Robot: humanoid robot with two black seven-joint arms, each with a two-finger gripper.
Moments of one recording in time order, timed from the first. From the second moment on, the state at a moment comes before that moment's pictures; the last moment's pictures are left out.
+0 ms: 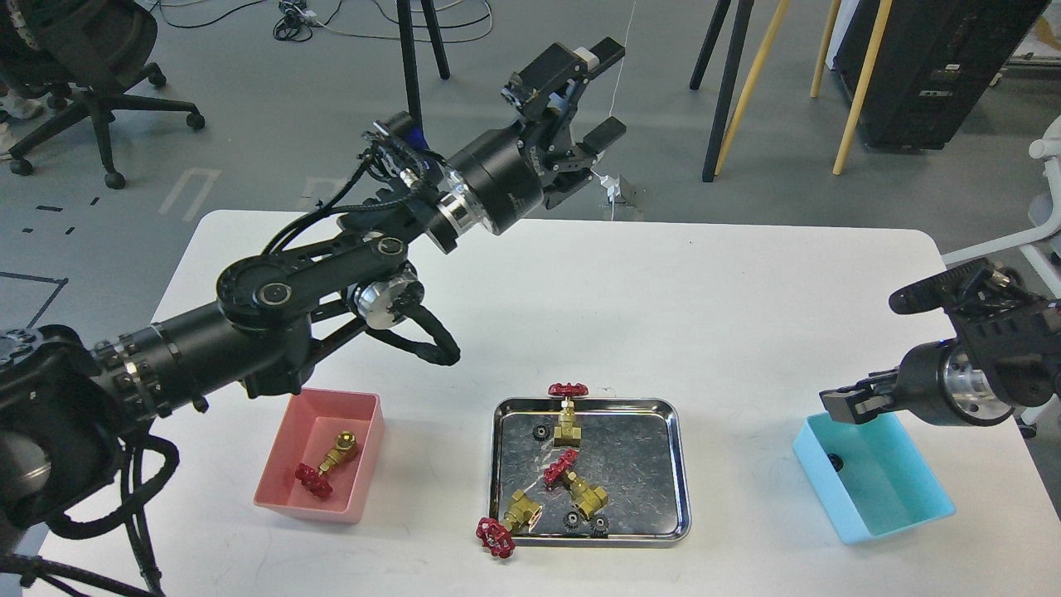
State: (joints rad) left arm -1.03 0.20 -0.32 -1.04 0.41 -0.13 -0.49; right arm 1.12 -1.08 -0.11 1.67 -1.37 0.49 -0.25
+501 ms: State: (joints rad) left arm -0.98 0.53 -0.45 -0.92 0.23 -0.49 -0.49; right arm 1.10 -0.87 0.31 1.33 -0.17 0.42 0.03
